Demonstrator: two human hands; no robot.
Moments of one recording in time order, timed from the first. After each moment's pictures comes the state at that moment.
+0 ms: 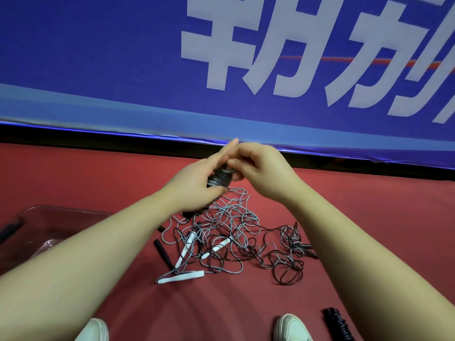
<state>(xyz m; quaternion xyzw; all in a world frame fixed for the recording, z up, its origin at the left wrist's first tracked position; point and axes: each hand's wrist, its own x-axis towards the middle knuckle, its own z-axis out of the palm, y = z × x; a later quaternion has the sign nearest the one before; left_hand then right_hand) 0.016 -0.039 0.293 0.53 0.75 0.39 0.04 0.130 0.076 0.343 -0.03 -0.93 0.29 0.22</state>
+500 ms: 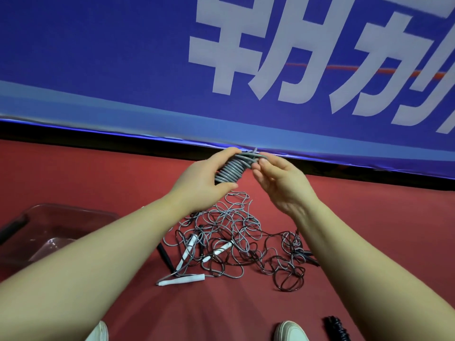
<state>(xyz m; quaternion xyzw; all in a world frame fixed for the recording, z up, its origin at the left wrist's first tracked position) 0.013 -0.036 0.289 0.51 0.74 0.44 0.00 0.130 0.090 0.326 -0.18 -0.51 0.80 0.26</state>
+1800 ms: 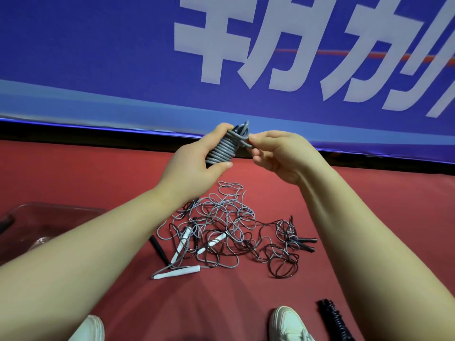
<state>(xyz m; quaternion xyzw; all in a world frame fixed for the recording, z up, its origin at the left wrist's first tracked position) 0.032 -0.035 0.306 0.50 0.72 0.47 -0.04 0.137 0.101 0.360 -0.21 -0.66 0.69 0.20</state>
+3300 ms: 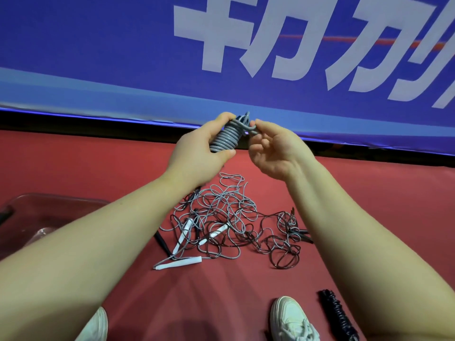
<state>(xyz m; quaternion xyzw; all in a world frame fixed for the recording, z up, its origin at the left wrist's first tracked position) 0.028 -0.024 0.303 0.45 0.73 0.52 0.00 0.113 0.096 0.340 -0.21 -0.41 0.86 0.23</state>
